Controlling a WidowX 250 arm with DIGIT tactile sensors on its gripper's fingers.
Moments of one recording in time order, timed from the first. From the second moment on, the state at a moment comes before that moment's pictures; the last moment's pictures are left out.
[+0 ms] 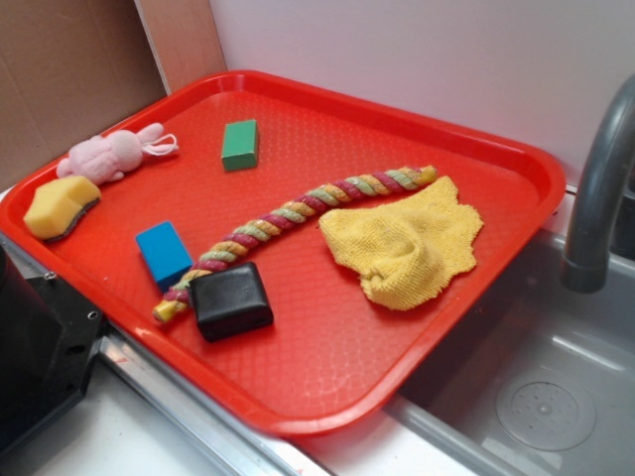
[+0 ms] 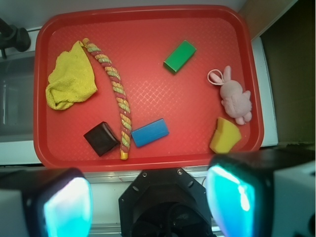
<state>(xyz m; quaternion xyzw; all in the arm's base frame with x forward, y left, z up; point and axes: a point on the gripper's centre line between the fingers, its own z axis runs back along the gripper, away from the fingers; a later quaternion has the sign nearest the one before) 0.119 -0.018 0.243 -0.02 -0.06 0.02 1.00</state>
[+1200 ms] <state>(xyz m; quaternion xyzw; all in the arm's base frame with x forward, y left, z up) 0.232 -0.160 0.113 0.01 -0.04 -0.43 0.90</state>
